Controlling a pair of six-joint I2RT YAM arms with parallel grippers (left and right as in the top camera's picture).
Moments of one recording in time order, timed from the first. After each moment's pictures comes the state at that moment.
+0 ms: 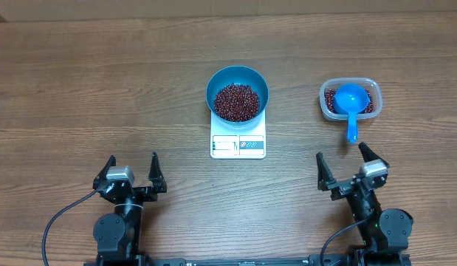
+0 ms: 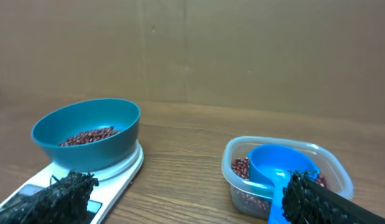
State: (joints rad) left arm 0.03 0.01 0.01 -0.08 0.02 -0.13; right arm -0.01 0.01 0.02 -0.01 -0.28 -0.03
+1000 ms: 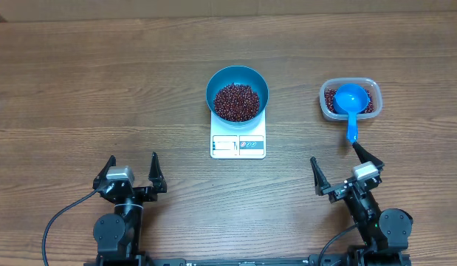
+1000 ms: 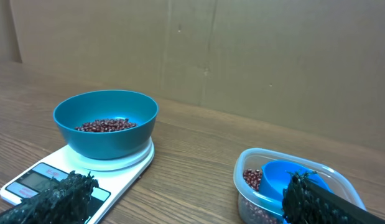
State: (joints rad) left arm 0.03 0.01 0.01 -0.08 0.02 -0.13; right arm -0.01 0.01 0.02 -0.01 -0.34 -0.12
